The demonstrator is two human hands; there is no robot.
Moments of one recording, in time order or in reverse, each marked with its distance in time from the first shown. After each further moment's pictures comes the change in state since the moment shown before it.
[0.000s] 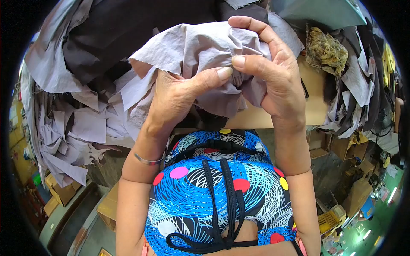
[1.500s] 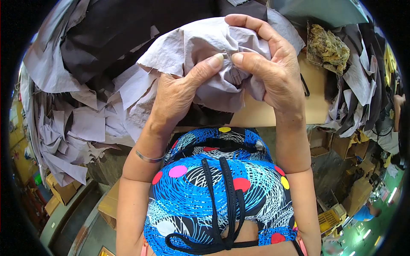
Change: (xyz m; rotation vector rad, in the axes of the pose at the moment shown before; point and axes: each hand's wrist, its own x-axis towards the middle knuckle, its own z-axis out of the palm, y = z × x) left_hand -0.001 -0.018 -0.003 -0.022 0.091 -0.016; right_hand 0.003 0.004 -0.007 -0.160 -0.022 -0.042
